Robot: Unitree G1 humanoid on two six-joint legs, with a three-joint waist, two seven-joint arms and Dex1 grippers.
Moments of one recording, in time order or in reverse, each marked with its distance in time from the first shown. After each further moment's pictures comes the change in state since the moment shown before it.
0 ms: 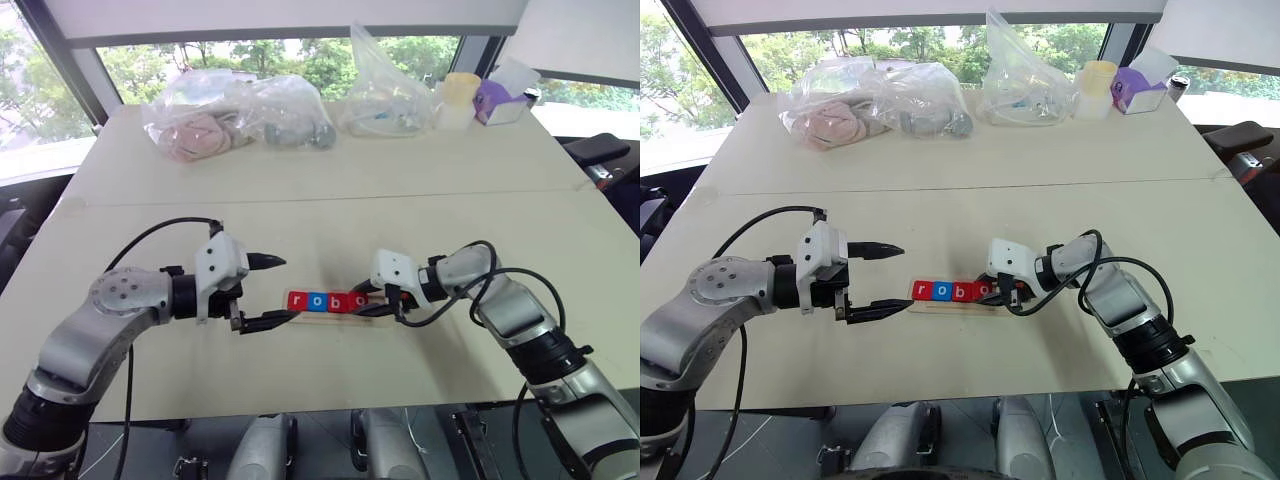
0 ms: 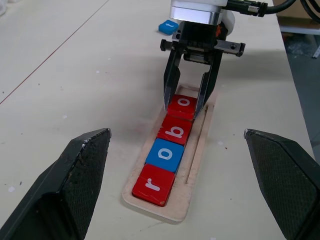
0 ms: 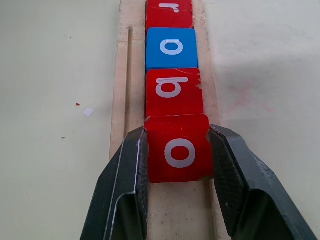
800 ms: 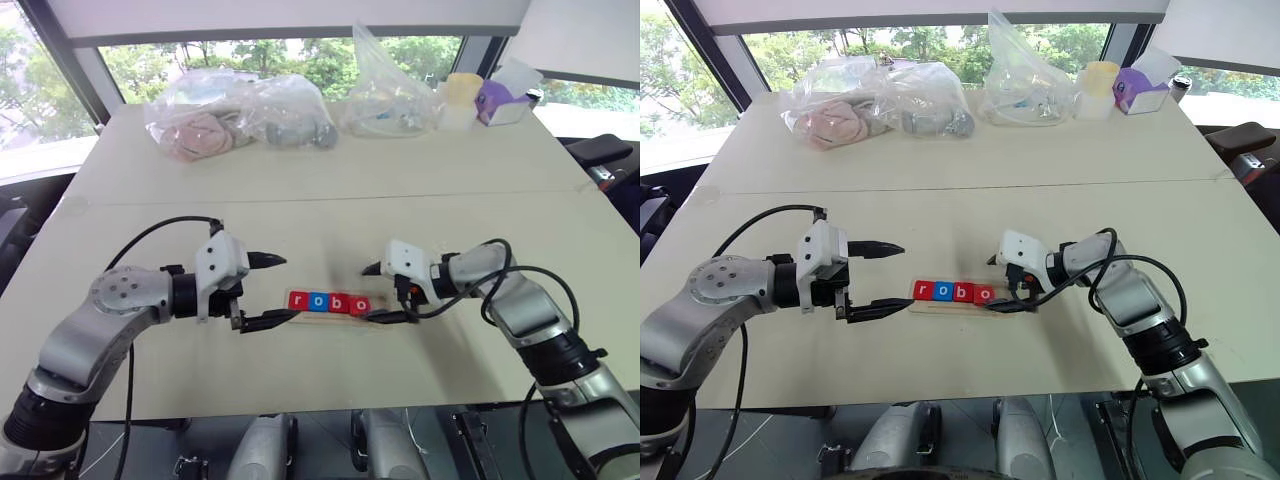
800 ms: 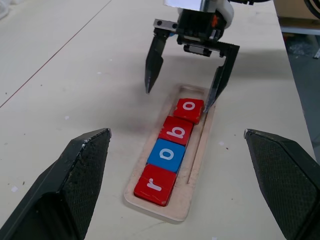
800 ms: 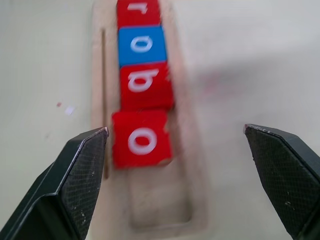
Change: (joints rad) left arm -0.006 -0.002 -0.001 0.001 0.000 -0.001 -0.001; right arm 0.030 -0.036 -0.057 -0.040 0.030 0.083 -0.028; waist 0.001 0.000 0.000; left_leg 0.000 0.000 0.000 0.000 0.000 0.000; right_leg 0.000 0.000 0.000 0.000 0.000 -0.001
